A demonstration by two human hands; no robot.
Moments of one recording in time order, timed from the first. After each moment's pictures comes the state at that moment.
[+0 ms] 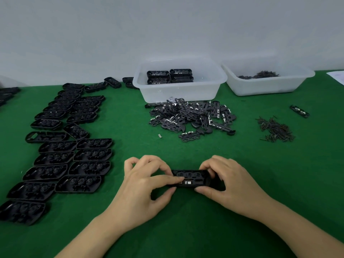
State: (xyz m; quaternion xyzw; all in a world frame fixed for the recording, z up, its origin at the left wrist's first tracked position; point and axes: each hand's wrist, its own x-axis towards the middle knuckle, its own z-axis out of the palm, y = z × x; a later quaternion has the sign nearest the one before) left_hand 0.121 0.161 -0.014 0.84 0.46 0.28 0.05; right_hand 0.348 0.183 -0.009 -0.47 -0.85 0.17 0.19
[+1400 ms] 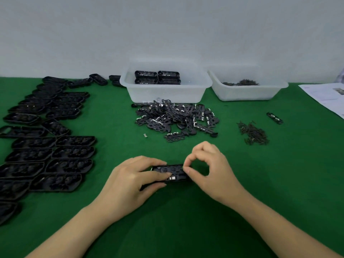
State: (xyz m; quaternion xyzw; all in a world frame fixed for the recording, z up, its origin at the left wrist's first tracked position) left_hand 0.126 0.174 -0.017 0.86 0.41 0.30 0.06; right_hand 0.336 0.183 0.010 -0.52 -0.76 0.25 0.31
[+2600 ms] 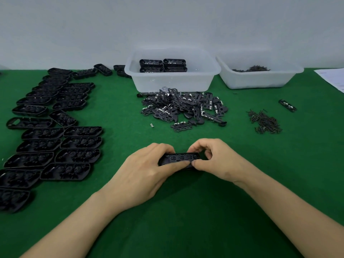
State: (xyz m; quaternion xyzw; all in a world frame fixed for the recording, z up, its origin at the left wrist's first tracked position) left_hand 0.131 0.177 -0.011 0.91 0.37 0.19 -0.05; right_hand 0.335 0.203 0.015 -0.55 -0.71 0.39 0.19
